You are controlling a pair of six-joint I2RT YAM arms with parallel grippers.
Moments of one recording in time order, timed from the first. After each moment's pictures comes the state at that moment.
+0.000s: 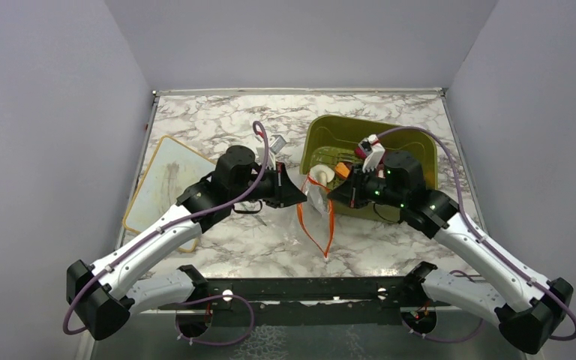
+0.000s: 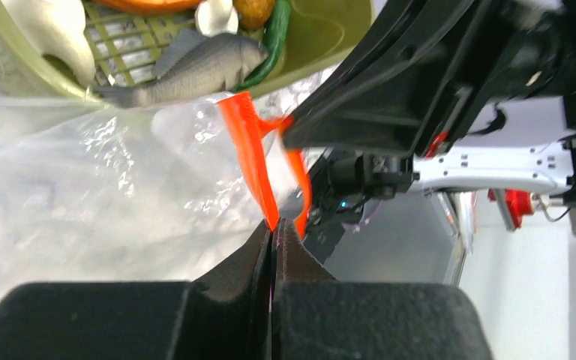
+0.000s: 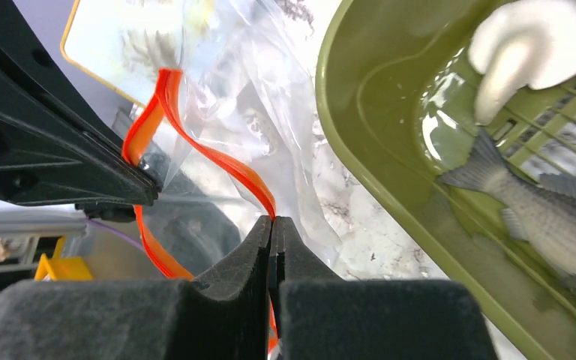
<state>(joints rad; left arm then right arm) -0.76 1.06 0.95 -0.26 0.41 -0.69 0.64 0.97 0.87 -0.37 -0.32 0.56</state>
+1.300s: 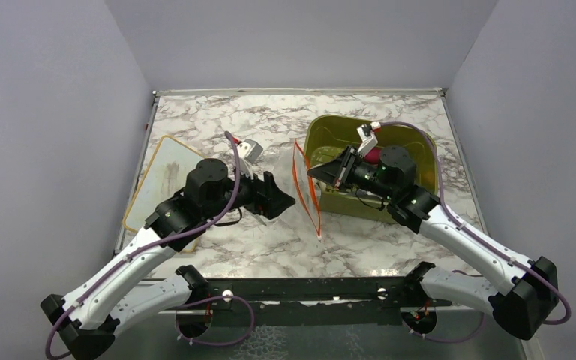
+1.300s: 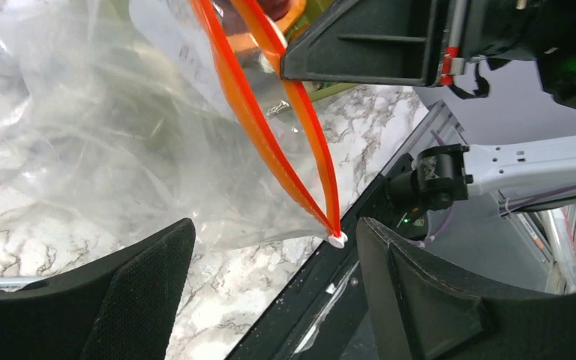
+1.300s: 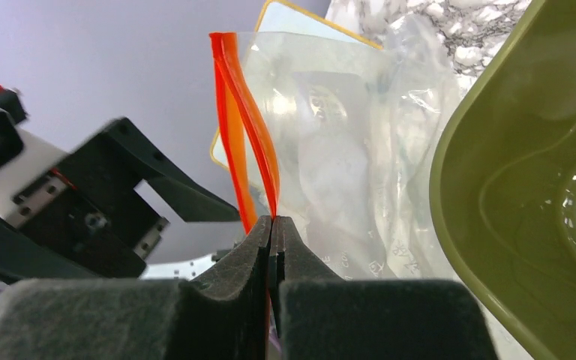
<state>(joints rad) -0.77 0.81 0.96 -0.46 0.24 -0.49 0.66 1.03 0.81 0.07 -0.33 0.93</state>
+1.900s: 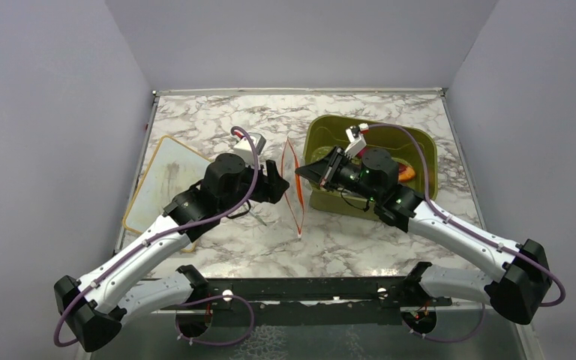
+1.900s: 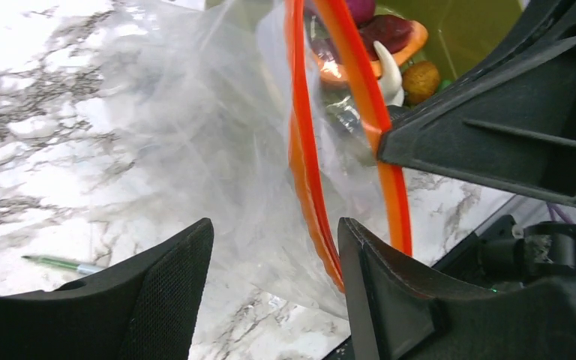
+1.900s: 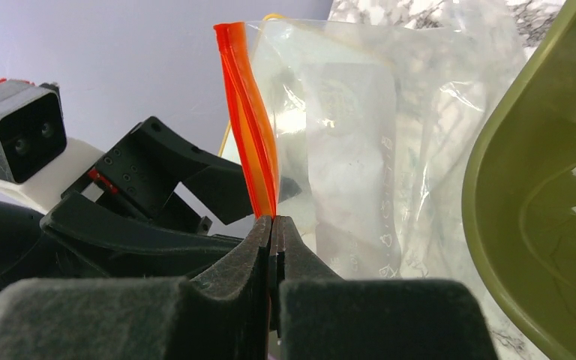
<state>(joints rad) -0.77 0.95 0.92 -0.38 -0.02 -0.47 0.78 1.14 0.83 0.16 -0.14 1.01</state>
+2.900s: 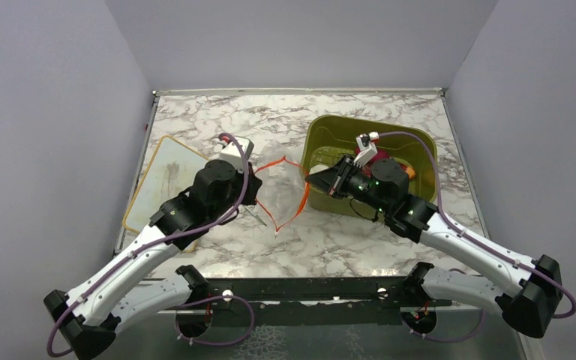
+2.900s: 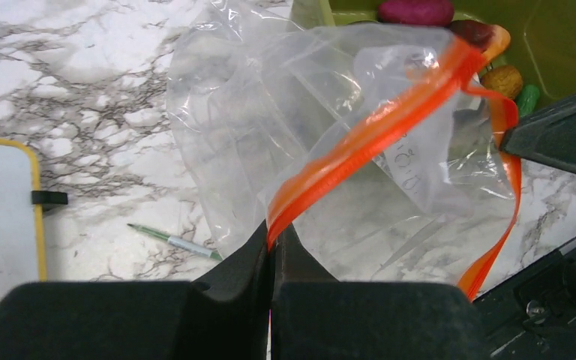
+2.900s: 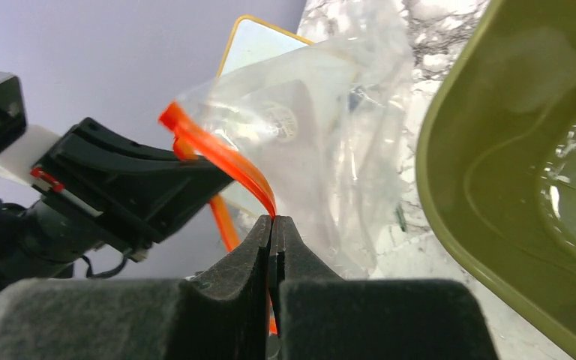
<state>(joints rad) -0.77 0.87 0.92 -0.49 -0.19 -0.37 0.80 1.03 0.78 0.09 -0.05 0.95</state>
